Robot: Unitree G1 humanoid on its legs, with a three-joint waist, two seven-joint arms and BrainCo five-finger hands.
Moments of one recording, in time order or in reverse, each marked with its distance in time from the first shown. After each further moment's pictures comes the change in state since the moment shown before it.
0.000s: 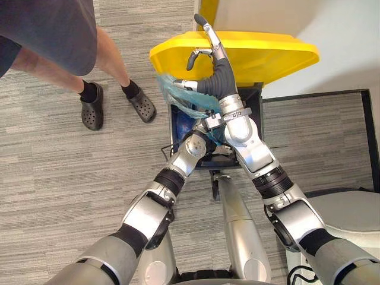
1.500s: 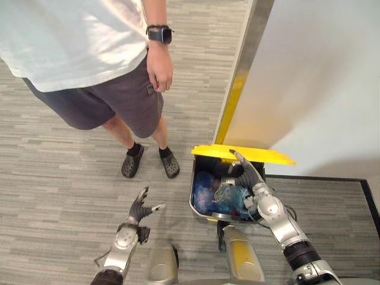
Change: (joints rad) left arm 0.946 0.279 0.309 -0.116 -0.222 -0.118 -0.127; right arm 0.714 -0.118 -0.138 0.099 -0.328 0.020 0.179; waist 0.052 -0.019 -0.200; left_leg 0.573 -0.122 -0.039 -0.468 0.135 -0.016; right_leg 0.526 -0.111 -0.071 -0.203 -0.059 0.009
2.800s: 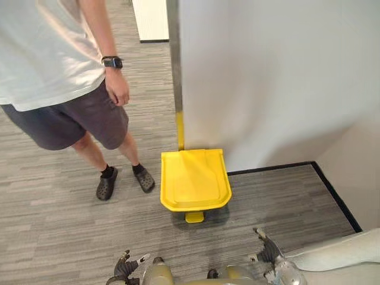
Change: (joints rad) left arm 0.125 -0.118 0.201 0.233 0.030 0.042 0.001; right arm 0.416 0.034 -0.146 0.269 0.005 0.019 0.073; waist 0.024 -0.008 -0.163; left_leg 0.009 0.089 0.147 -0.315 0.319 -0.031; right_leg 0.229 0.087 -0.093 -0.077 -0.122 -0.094
